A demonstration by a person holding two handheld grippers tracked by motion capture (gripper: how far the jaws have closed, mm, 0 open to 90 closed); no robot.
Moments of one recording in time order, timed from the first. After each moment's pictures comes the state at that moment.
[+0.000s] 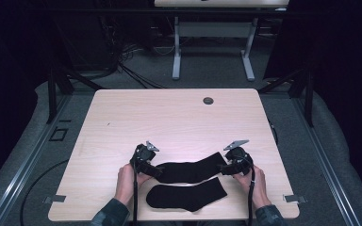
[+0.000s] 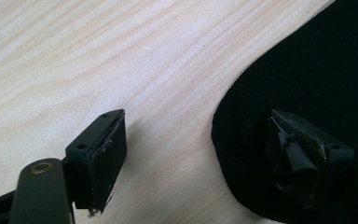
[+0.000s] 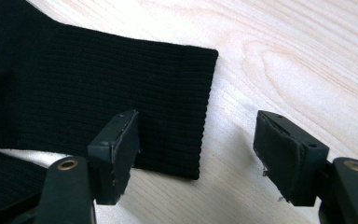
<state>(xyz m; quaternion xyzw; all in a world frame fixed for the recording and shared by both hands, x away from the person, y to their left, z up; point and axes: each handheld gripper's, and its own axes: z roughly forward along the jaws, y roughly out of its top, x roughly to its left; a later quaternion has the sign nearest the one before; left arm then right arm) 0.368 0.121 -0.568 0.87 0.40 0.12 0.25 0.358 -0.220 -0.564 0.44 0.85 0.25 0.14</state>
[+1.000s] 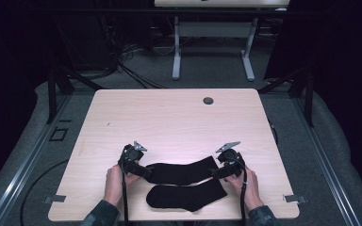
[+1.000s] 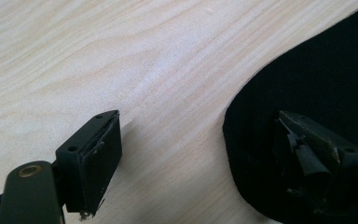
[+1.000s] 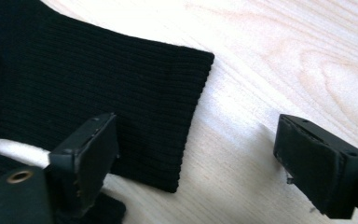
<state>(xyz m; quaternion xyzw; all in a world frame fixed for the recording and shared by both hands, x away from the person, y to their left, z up) 0.368 0.156 -0.569 0.87 0.42 0.13 0.25 0.357 -0.197 -0.570 0.43 0.86 0.25 0.13</state>
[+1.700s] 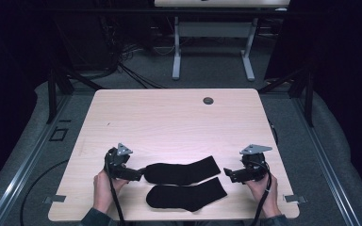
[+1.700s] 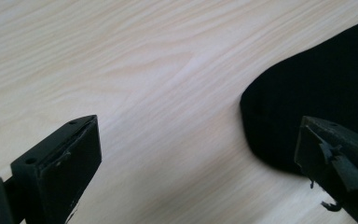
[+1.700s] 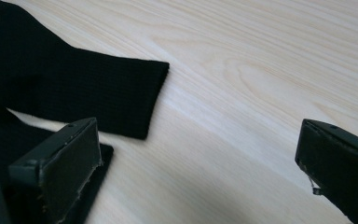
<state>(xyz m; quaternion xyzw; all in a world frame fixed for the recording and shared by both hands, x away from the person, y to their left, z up) 0.336 0.195 -0.552 0.82 0.45 0.17 0.30 0.320 -0.254 -0.538 0.44 0.81 0.34 0.16</state>
